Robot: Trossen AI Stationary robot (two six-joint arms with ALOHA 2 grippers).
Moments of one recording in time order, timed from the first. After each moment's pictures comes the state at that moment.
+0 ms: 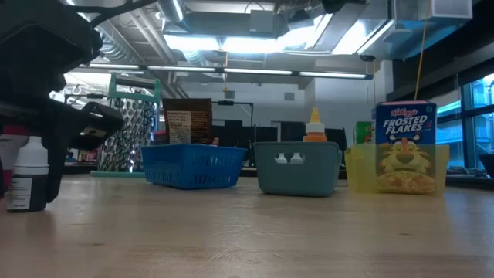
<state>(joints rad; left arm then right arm) -0.59 1.60 0.58 0.17 -0.09 -0.26 0.49 1.48 1.02 0.05 0.41 0.13</state>
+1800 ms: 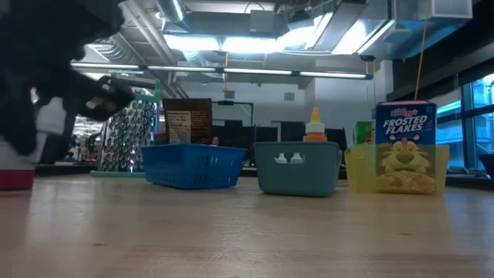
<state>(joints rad) -0.55 1.52 0.70 -0.12 -0.04 -0.27 0.54 1.48 1.02 0.02 0.22 -0.25</state>
